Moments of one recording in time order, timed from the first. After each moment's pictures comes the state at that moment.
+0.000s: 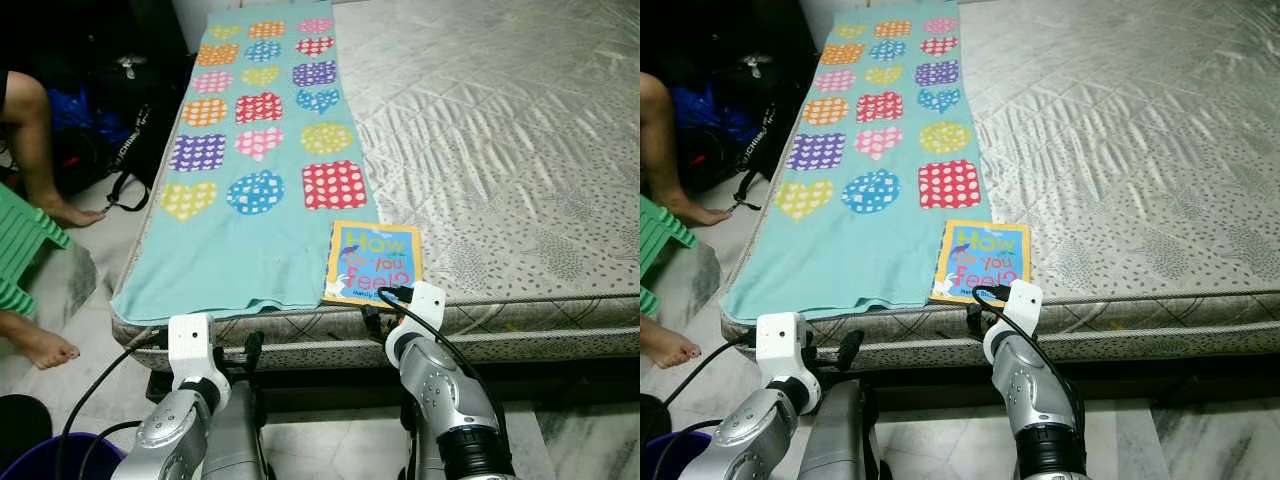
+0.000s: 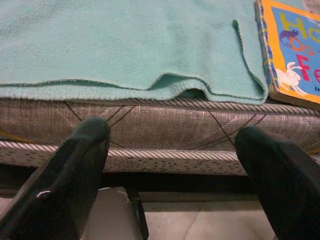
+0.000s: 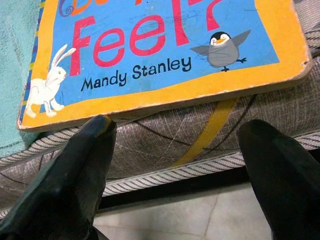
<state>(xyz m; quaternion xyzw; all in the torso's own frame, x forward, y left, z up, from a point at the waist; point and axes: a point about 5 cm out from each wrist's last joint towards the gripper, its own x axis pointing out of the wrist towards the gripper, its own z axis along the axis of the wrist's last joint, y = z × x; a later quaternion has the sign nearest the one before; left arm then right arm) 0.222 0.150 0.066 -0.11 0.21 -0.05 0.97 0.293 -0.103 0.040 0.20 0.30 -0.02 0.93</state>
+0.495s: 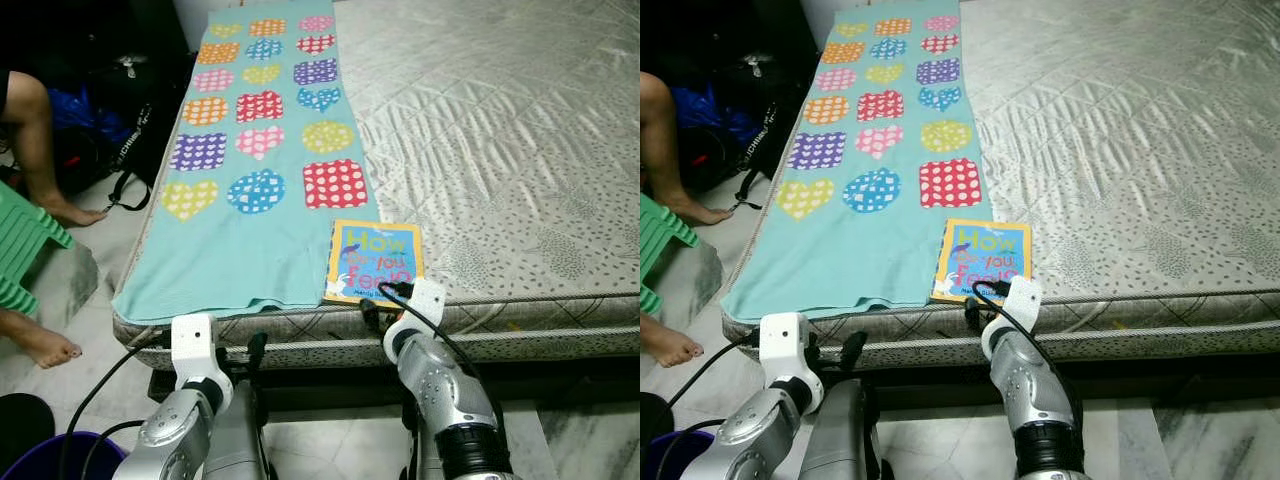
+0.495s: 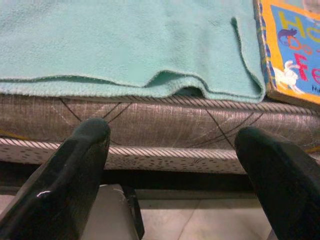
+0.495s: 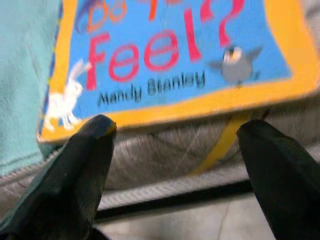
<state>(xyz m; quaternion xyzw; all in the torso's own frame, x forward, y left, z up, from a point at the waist) 0.224 0.147 0.067 -0.12 0.22 -0.05 0.97 0.296 -0.109 0.051 0.20 0.26 -0.01 0.94</state>
